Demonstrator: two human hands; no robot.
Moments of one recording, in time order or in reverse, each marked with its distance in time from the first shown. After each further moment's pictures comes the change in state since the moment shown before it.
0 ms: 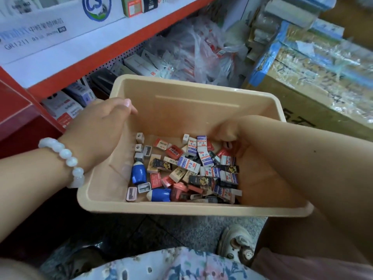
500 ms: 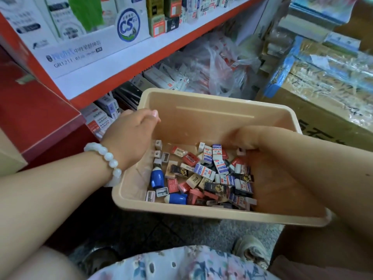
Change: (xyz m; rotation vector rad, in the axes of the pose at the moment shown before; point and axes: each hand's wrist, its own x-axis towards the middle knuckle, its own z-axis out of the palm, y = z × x) left_hand -0.006 0.011 -0.004 0.033 -0.027 -0.054; right_hand -0.008 -0.002 -0.004 0.149 0.009 -0.254
